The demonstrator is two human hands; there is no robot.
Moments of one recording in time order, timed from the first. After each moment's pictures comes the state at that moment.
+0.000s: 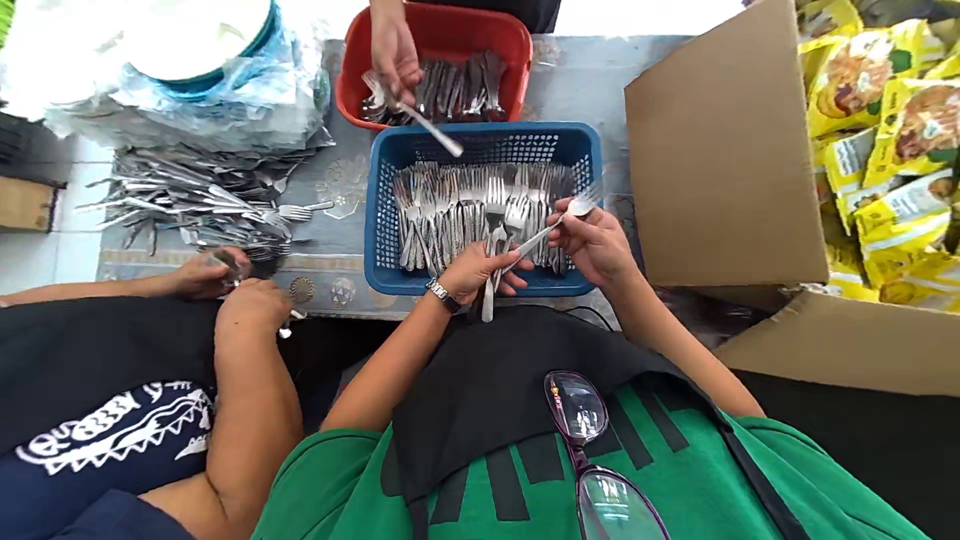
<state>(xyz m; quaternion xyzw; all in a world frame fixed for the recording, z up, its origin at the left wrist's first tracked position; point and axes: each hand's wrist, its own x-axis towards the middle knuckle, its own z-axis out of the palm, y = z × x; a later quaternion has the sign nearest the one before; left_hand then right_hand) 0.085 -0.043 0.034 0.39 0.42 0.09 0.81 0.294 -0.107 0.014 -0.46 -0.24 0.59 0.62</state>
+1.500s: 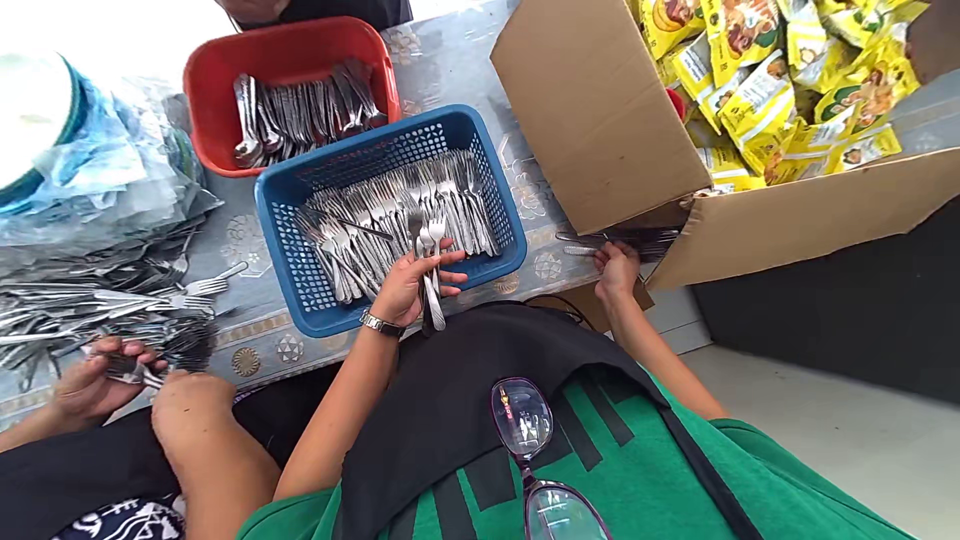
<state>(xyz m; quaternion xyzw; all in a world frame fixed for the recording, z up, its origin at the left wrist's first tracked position) 0.091 -0.056 0.035 0.39 0.43 0.08 0.81 0.357 -0.255 -0.072 -0.73 0.16 0.24 0.61</state>
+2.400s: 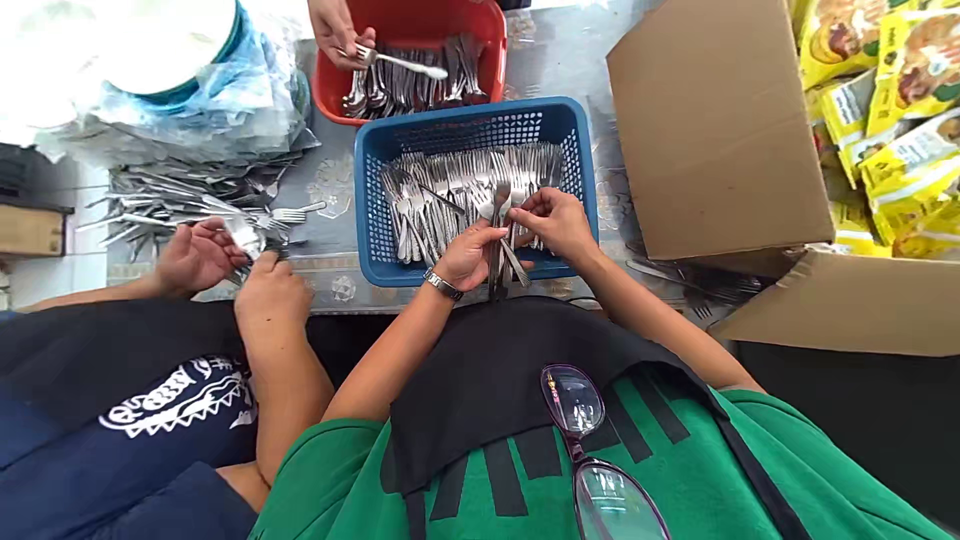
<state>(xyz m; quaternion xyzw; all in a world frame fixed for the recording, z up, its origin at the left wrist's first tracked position) 0.090 -0.049 0.027 0.31 0.35 0.21 0.86 0.267 -0.092 0.014 -0.70 -0.43 0.42 0.39</state>
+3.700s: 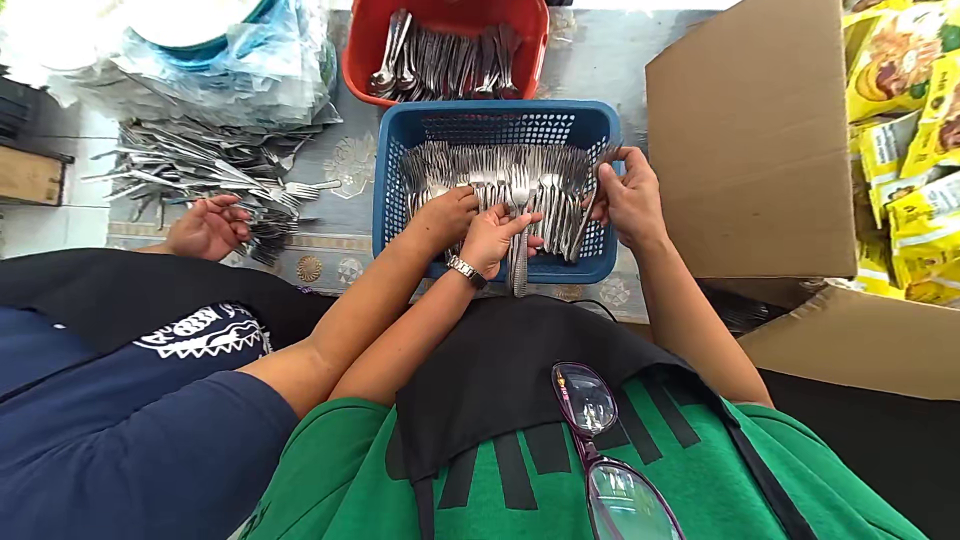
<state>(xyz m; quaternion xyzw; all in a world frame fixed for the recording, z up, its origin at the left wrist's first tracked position) 0.107 -0.043 0.041 0.34 0.50 0.23 0.77 0.322 -0.078 0.021 -0.67 -0.36 0.44 0.48</state>
